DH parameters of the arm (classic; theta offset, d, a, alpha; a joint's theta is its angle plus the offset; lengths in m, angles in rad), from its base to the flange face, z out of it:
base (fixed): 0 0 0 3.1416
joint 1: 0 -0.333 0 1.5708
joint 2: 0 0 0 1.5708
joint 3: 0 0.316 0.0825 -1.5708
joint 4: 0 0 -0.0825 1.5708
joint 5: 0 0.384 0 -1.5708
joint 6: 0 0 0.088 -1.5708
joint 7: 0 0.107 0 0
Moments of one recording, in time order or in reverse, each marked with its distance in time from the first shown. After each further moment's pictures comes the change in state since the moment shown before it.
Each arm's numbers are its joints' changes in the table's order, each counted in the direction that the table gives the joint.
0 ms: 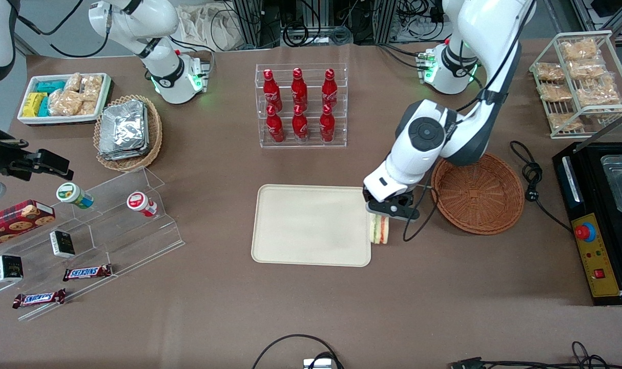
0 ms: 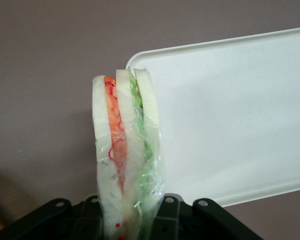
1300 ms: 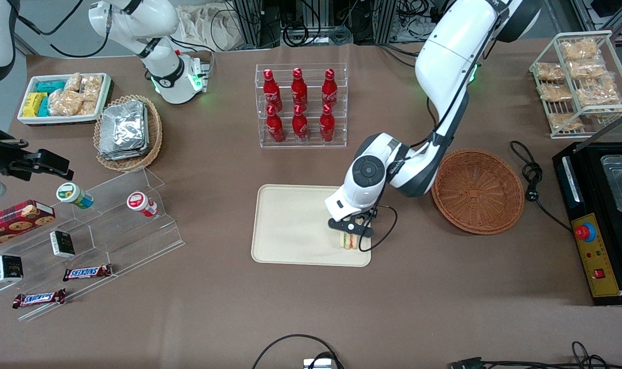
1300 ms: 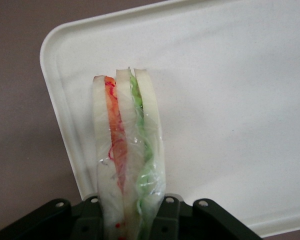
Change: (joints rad) arm 0.106 0.311 0.008 -0.279 0.064 0.091 -0.083
